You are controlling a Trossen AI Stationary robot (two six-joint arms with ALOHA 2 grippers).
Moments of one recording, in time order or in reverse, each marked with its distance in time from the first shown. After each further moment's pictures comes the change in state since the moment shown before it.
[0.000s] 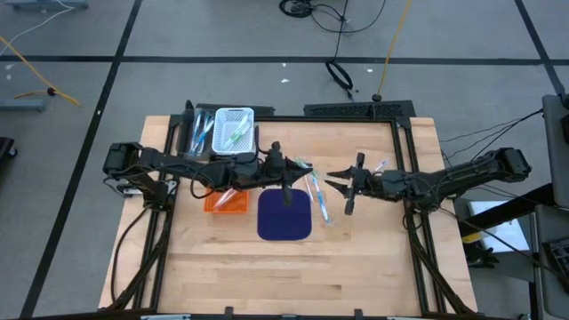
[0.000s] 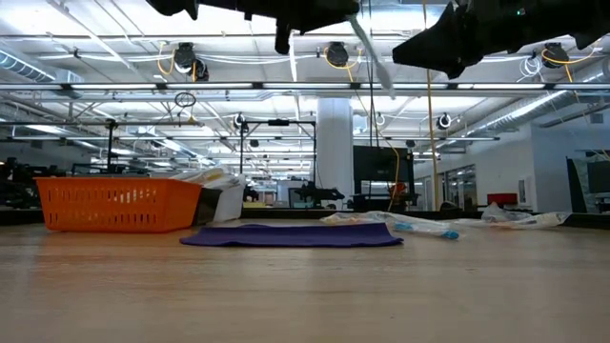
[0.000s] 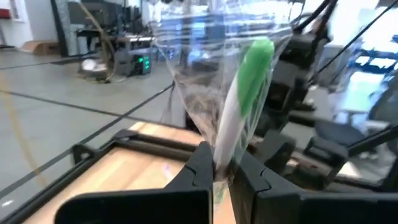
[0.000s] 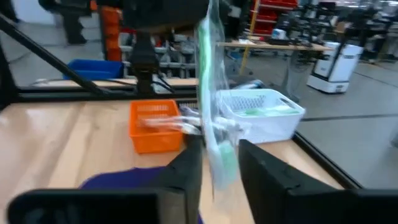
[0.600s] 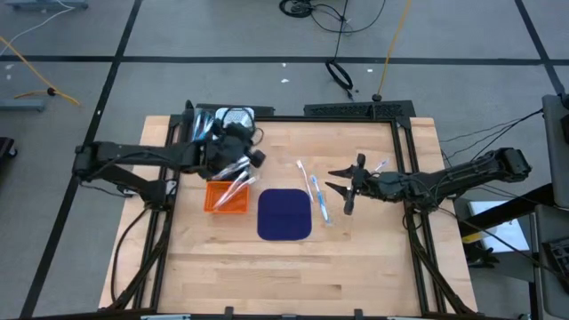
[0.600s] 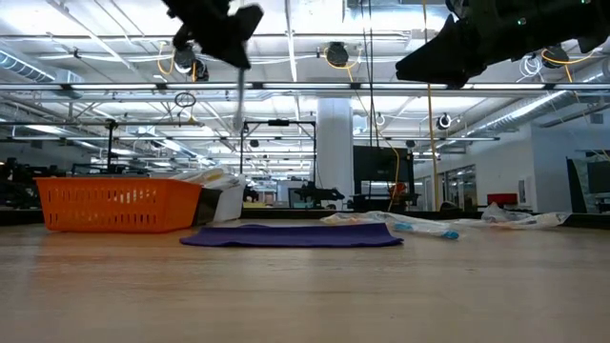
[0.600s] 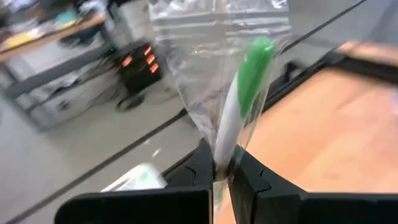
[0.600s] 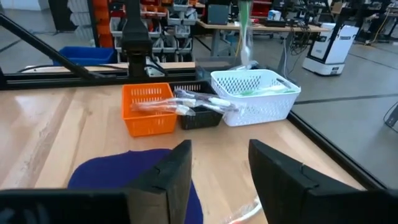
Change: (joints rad) left arm 0.101 -0.313 0.001 -0.835 -0.614 -0.128; right arm 0.000 0.000 -0.007 -0.072 0.030 0.051
